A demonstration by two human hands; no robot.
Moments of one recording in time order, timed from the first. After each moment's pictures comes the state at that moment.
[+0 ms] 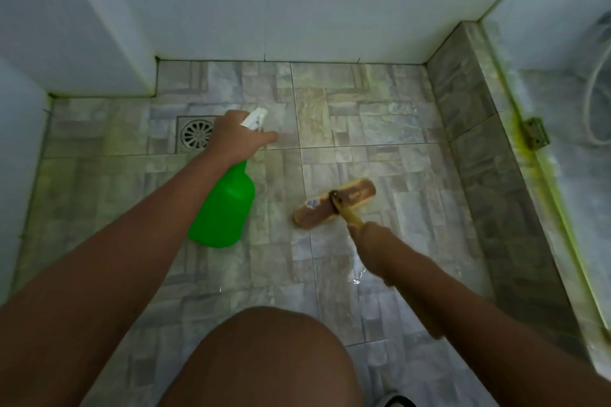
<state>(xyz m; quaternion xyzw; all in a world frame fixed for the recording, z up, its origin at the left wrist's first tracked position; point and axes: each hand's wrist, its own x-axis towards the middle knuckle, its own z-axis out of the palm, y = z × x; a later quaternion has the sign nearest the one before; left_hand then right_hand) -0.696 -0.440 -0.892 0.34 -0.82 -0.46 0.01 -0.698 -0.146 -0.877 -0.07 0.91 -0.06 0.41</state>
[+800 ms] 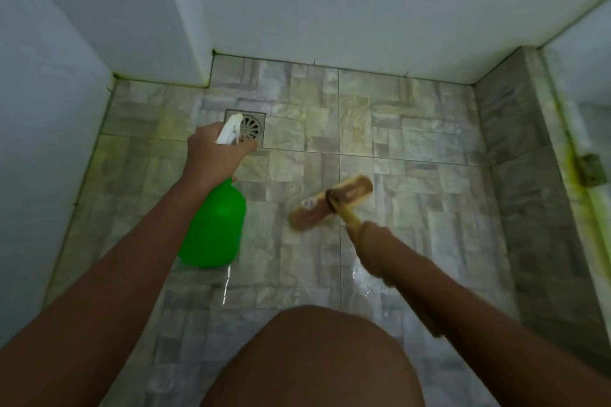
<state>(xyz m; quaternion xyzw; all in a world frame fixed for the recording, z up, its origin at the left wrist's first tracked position) -0.596 -0.484 -0.878 0.46 -0.73 -0.49 0.10 -0.680 -0.204 -0.869 -0.15 0.88 -0.04 0.45</state>
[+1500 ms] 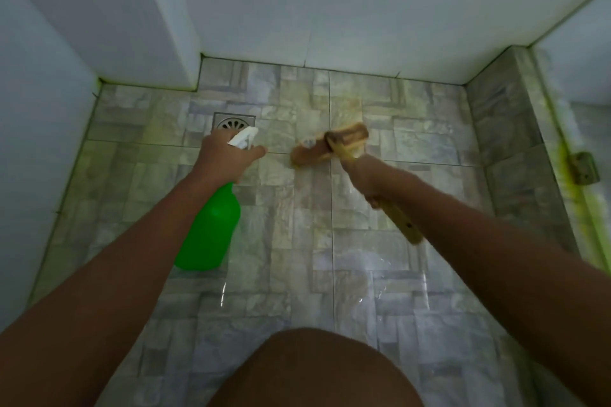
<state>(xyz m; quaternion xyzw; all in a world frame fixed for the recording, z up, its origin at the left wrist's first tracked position) -0.628 -0.475 -0.903 0.43 -0.77 -0.47 0.05 -0.783 -0.266 -0.873 -0.11 0.90 -0.12 0.41</state>
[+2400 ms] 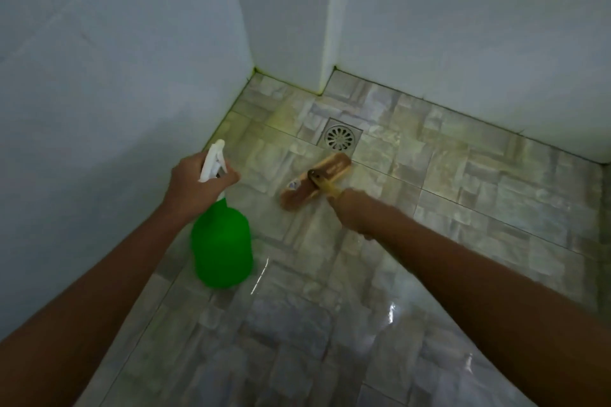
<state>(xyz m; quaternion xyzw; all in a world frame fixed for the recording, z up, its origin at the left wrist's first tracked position) -0.412 -0.498 -0.853 0.56 -0.71 -0.41 0.16 -0.657 -0.351 -0.848 -0.39 0.79 0.03 0.47</state>
